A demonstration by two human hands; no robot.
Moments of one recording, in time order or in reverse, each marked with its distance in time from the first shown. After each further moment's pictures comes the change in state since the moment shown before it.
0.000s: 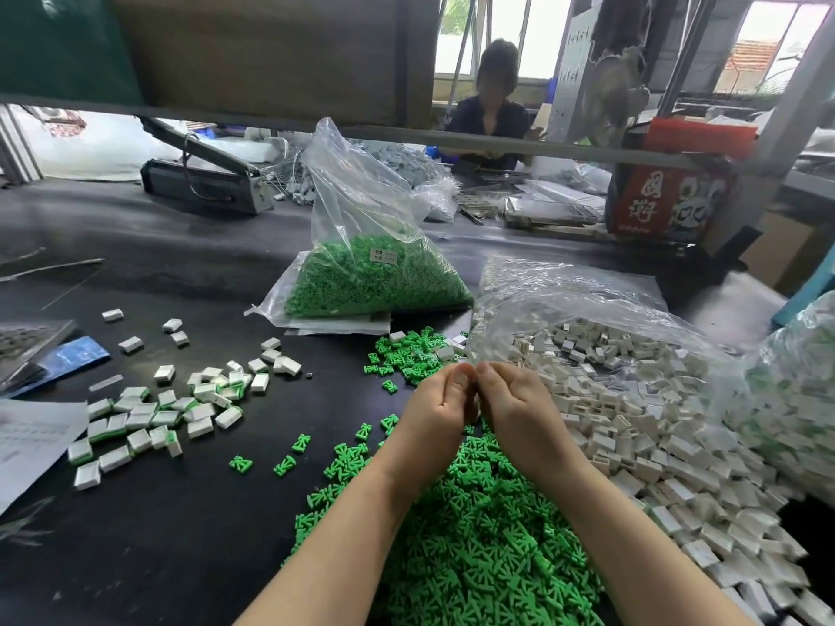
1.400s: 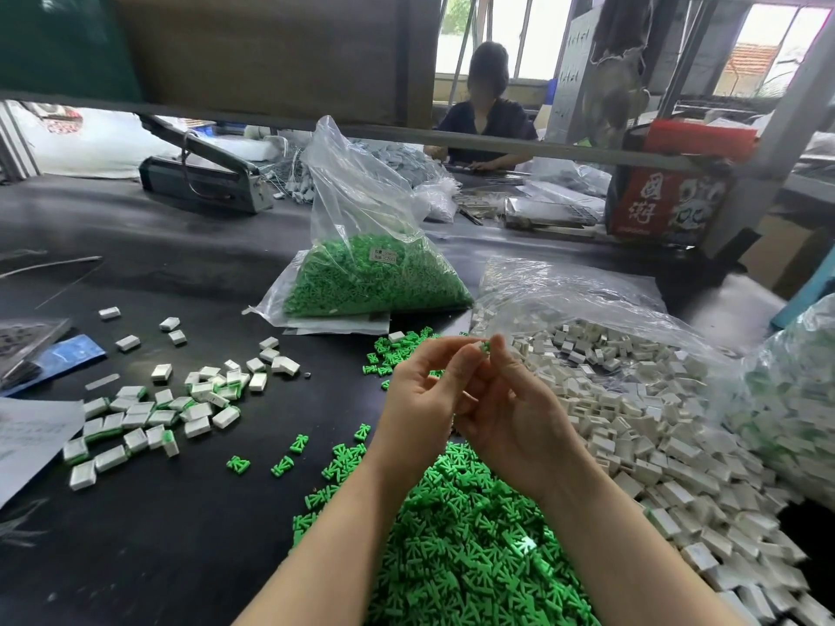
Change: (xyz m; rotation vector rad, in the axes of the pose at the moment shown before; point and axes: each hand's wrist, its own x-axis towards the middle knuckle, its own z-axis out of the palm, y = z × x) left_hand 0.002 0.009 -0.002 -0.309 0.106 0.179; right_hand 0.001 -0.006 0.007 1.089 -0.248 0.342
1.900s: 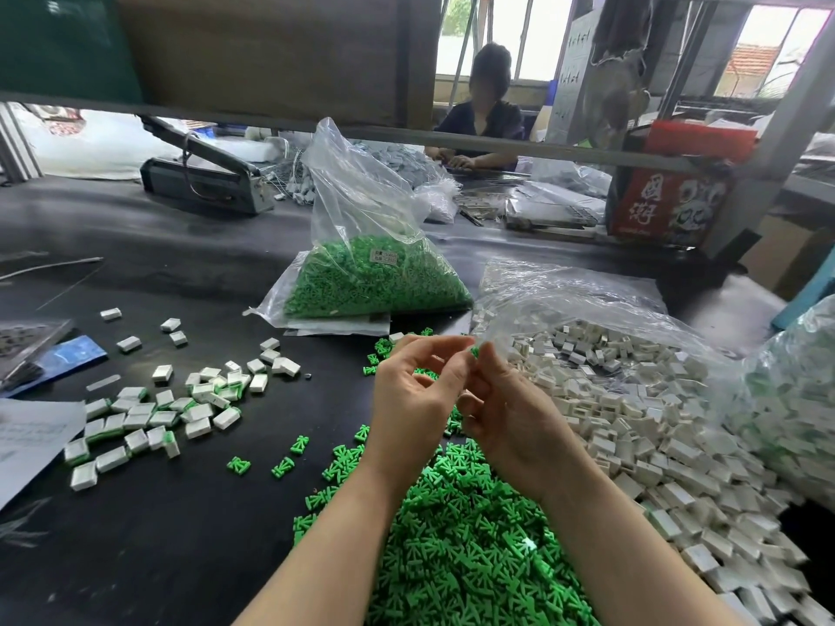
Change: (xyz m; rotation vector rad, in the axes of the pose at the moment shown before) left_hand 0.003 -0.001 -0.007 0.215 0.179 0.119; right_hand 0.001 0.001 -0.001 -0.194 0.093 -0.046
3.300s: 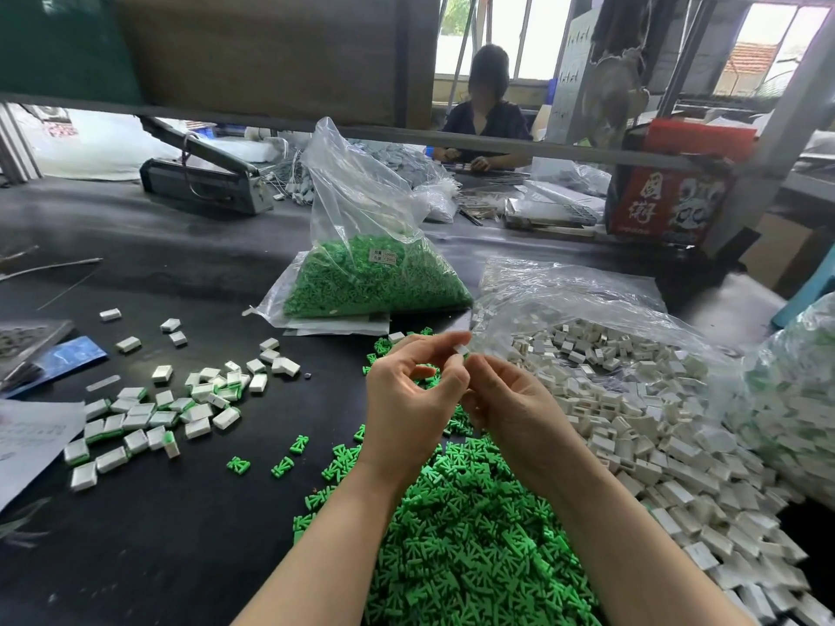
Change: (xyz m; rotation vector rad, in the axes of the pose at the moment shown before) left_hand -0.005 0.011 -0.001 0.119 0.026 0.028; right_hand -0.007 -0.007 -0.001 -0.281 -0.026 -0.130
